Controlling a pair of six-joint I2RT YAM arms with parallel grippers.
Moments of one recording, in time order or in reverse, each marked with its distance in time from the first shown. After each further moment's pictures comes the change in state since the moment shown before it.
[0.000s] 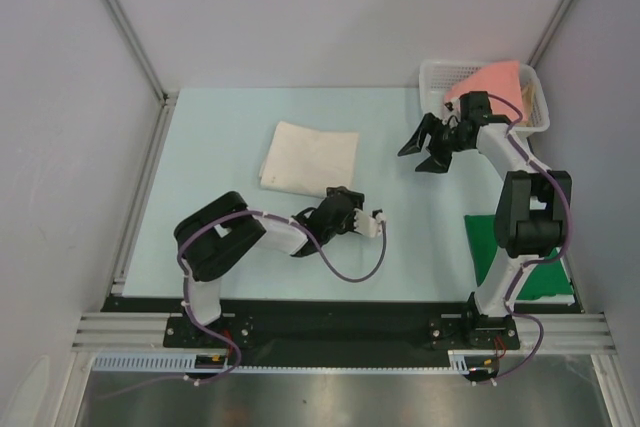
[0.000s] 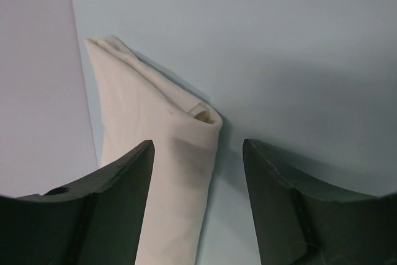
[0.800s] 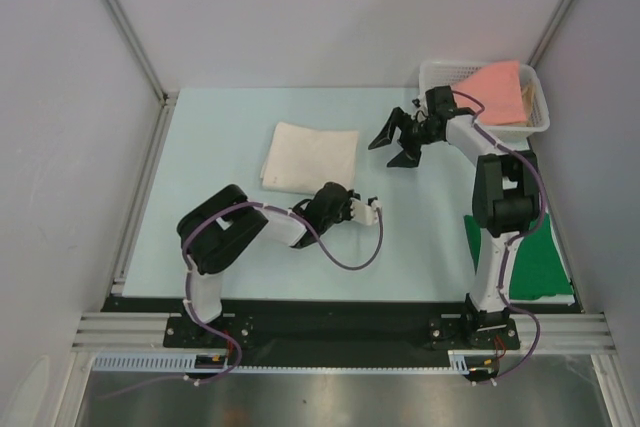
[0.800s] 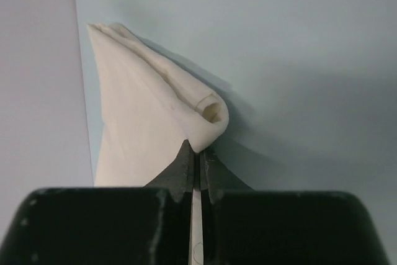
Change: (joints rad) left arm 0.077 0.057 0.048 0.040 0.043 -0.004; right arm 0.127 0.198 0.163 0.072 -0.055 0.116
